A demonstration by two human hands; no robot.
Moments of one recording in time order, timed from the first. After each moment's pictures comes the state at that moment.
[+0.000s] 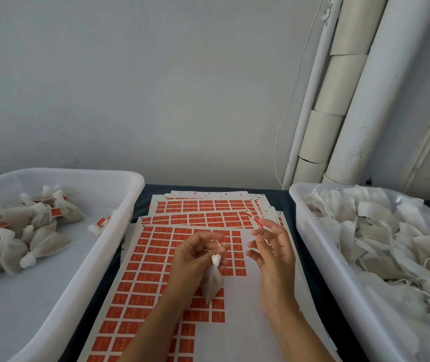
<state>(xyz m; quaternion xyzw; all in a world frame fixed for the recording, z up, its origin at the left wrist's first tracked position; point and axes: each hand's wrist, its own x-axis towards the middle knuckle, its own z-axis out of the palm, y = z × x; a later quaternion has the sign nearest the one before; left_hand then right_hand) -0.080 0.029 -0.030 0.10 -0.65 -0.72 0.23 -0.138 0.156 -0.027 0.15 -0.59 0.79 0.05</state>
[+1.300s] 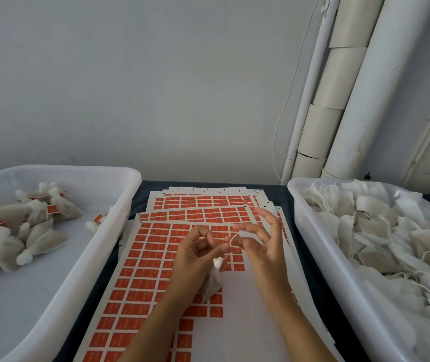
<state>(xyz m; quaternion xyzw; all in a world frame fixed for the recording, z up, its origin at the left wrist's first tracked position) -0.084 0.035 -0.035 0.03 -0.65 -0.72 0.25 -0.134 0.158 -0.023 0.24 -0.66 0.71 0.02</state>
